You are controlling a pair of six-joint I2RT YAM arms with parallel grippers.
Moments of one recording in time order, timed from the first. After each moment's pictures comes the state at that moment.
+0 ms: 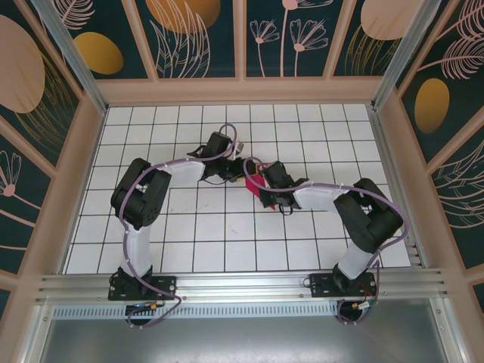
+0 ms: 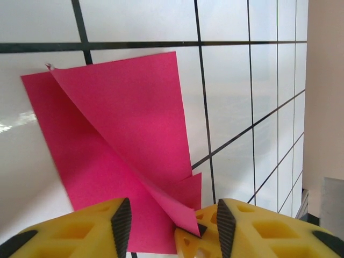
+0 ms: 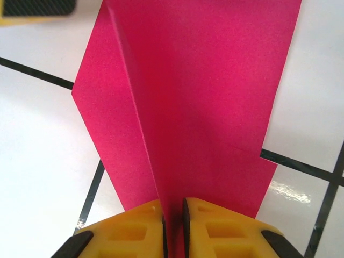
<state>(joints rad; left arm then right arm) -0.54 2.02 1.25 -0.07 0.59 -0.75 0.67 1.69 0.82 -0.13 0.03 0.29</state>
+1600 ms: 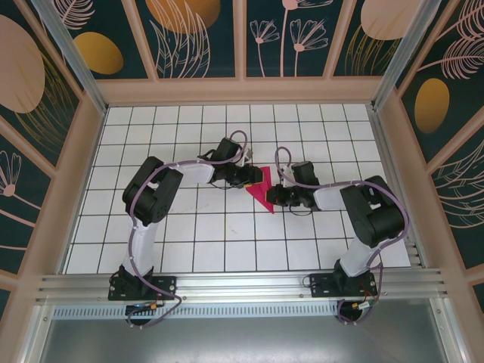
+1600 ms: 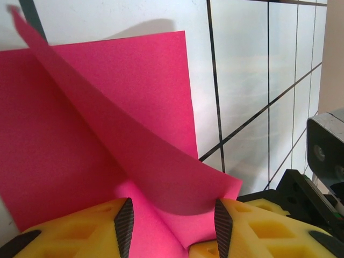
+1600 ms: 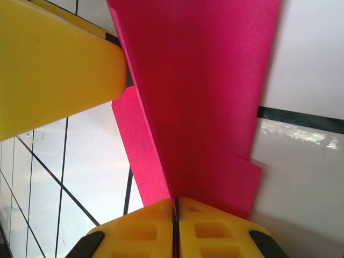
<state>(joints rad) -0.60 2.12 1.30 -0.07 0.62 -0.73 0.41 1.70 0.63 0.19 -0.58 0.50</state>
